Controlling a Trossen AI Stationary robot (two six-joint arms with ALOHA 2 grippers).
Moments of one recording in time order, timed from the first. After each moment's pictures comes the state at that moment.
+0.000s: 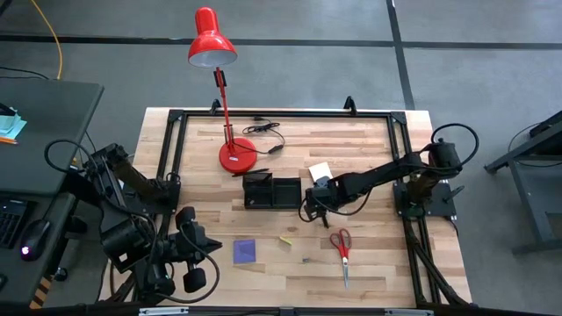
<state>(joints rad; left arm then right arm) -0.86 1.56 1.68 -1.30 -0.78 -1.16 0.14 1.72 1.00 -0.64 0.05 1.23</state>
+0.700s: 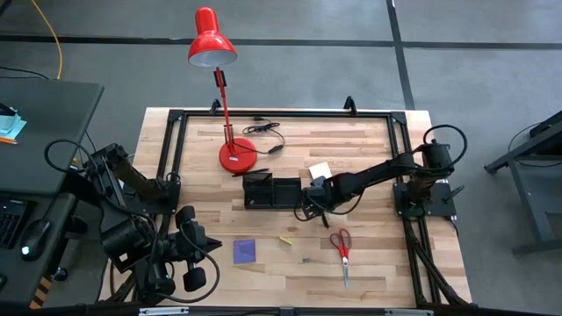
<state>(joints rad) -0.86 1.56 1.68 -1.31 -0.78 -1.16 0.13 1.79 1.04 -0.63 0.06 1.19</state>
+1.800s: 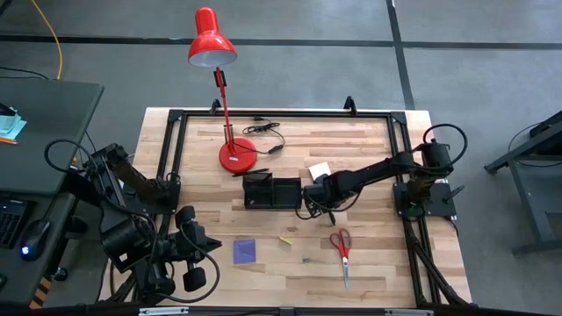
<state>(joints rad) -0.86 1.56 1.68 -1.31 -0.78 -1.16 0.10 1.79 1.06 -0.78 0.07 1.15</state>
